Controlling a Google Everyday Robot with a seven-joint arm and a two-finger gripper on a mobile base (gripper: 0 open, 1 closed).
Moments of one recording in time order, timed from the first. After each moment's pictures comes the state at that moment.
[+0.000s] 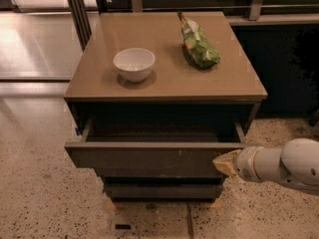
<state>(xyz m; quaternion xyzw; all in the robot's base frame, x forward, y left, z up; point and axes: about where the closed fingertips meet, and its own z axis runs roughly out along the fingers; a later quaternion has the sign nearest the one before) 0.486 -0.196 0.632 -0.33 0.86 0.16 0.34</state>
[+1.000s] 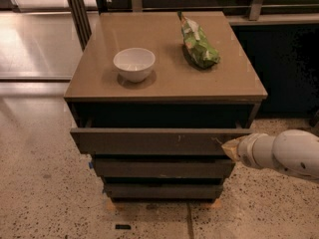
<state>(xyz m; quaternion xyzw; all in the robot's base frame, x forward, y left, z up) 0.532 -0.229 0.647 -0.31 0.88 0.04 0.36</state>
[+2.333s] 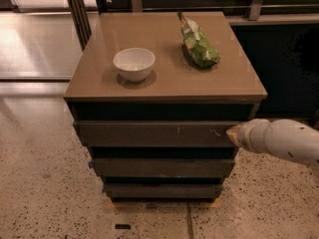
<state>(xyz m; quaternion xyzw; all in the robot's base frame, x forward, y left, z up) 0.579 -0.255 0.667 -0.29 0.88 -0.04 0.38</state>
